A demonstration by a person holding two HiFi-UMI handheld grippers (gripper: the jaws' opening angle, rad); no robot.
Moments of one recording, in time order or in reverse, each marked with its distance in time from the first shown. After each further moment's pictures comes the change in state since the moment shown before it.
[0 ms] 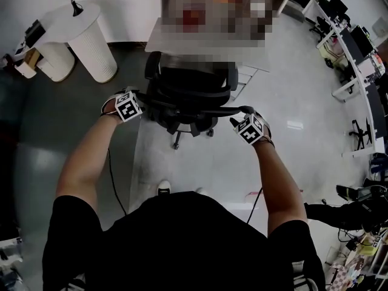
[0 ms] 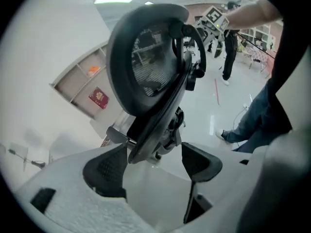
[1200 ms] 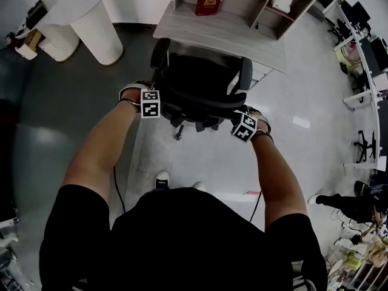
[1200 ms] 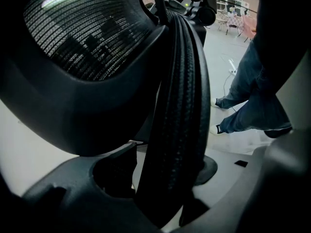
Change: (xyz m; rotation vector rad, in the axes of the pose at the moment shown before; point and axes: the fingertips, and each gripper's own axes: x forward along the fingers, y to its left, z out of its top) left arm 0.100 -0.003 0.015 0.352 0.179 -0.081; right arm 0.118 0.005 -0.007 -0.345 0.151 0.154
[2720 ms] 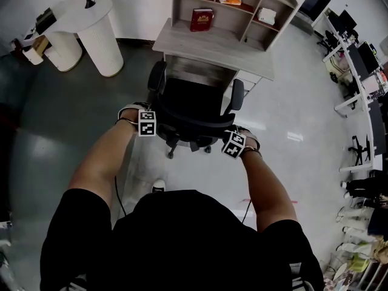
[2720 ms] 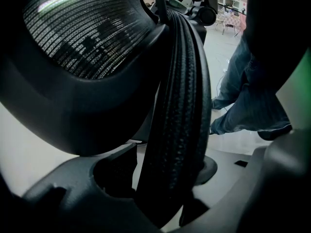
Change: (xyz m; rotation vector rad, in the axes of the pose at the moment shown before) left arm -0.032 -0.109 0.009 0.008 0.005 -0.013; right arm -0.048 0.106 -0.019 -0.003 0.025 0.018
